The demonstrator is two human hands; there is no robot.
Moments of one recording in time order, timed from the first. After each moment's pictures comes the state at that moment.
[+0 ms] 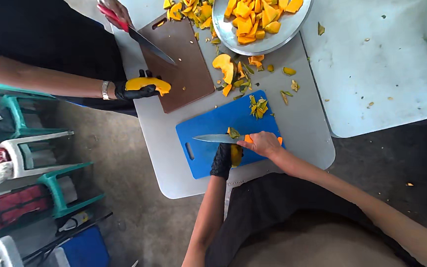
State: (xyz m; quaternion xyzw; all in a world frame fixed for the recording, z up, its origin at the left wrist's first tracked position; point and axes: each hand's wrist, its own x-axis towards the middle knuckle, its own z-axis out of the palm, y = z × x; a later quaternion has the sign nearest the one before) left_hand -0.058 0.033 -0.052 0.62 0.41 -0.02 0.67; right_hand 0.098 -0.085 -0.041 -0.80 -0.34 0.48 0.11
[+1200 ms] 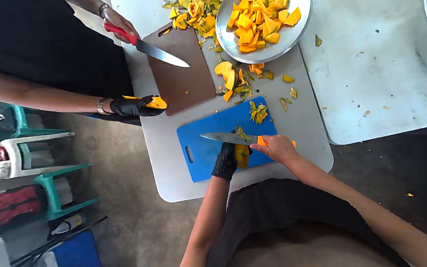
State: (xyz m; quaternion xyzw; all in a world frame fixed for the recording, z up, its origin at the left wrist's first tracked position) left_hand -0.046 0.027 -0.035 0.79 0.29 -0.02 0.54; right_hand 0.109 -0.123 -0.020 -0.82 -0.35 0.41 0.20
